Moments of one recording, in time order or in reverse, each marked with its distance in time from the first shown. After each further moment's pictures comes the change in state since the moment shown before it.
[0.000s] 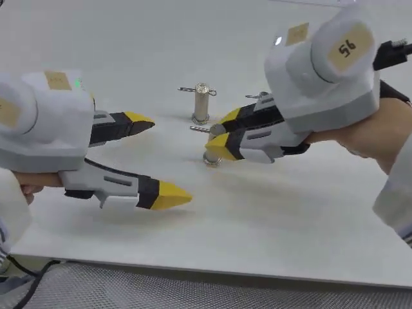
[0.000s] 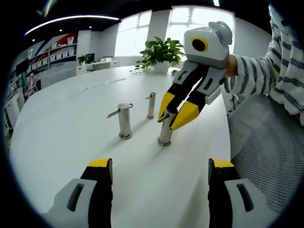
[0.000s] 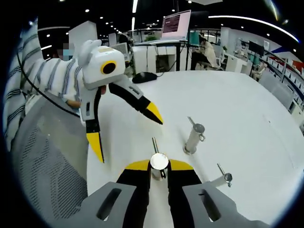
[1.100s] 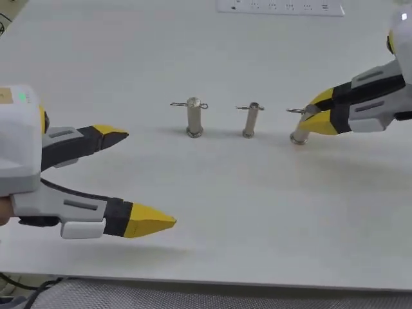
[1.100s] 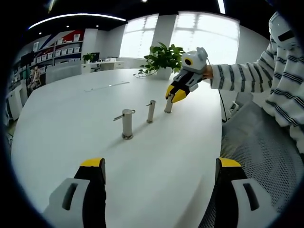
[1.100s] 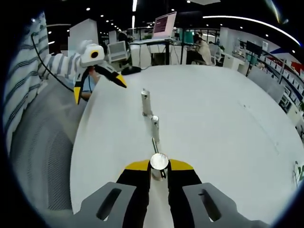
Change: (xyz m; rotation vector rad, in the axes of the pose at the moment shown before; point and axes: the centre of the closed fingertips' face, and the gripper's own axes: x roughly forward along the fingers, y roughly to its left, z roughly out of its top) left arm -0.028 -0.002 0.008 -0.058 -0.017 0.025; right arm -0.078 -0.084 -0.066 -0.008 0.015 -0.004
